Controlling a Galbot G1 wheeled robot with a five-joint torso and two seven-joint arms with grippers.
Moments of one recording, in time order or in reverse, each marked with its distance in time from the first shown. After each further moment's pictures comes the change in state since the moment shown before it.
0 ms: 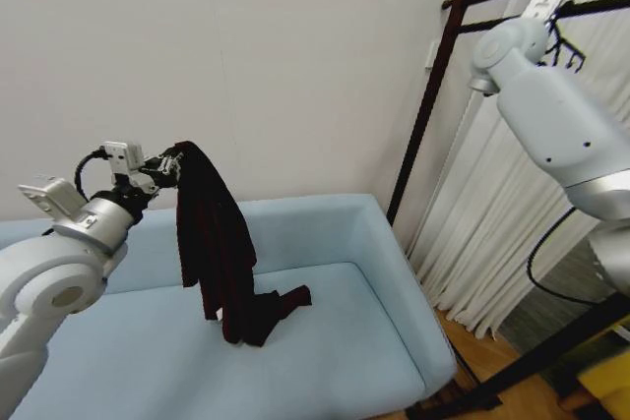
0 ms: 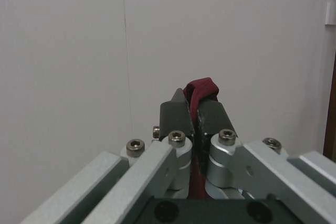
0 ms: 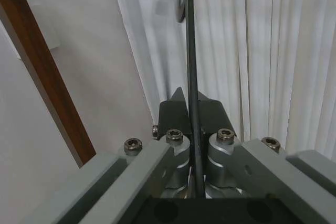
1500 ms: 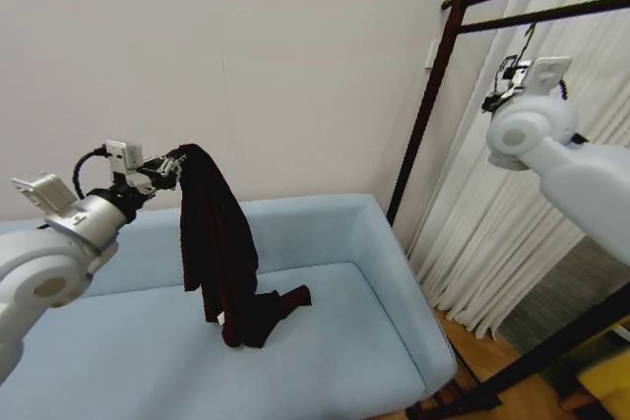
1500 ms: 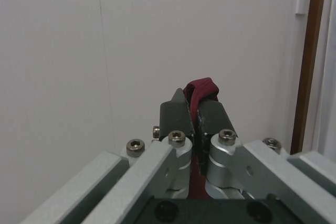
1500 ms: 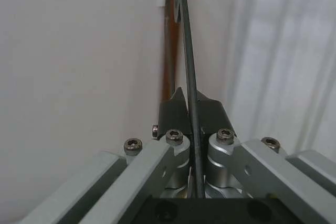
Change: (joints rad) left arm 0.026 0.172 -0.048 0.099 -0.166 -0.047 0.150; right arm -0.328 -0.512 0.021 0.883 0.165 0.016 -0.196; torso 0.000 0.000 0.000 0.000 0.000
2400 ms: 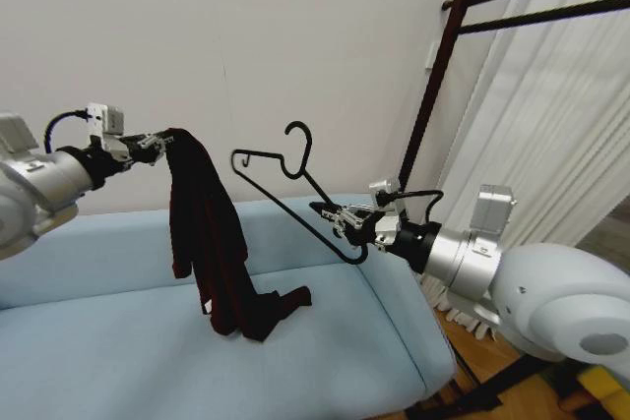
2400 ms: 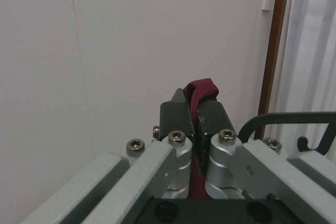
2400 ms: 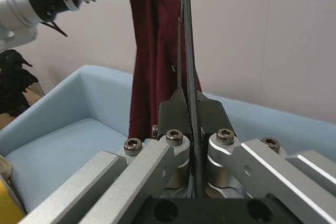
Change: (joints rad) left arm -0.019 0.267 -0.020 0.182 -0.280 -0.044 0.245; right arm -0.599 0.026 0.375 0.584 0.182 0.109 -0.636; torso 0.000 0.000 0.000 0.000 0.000
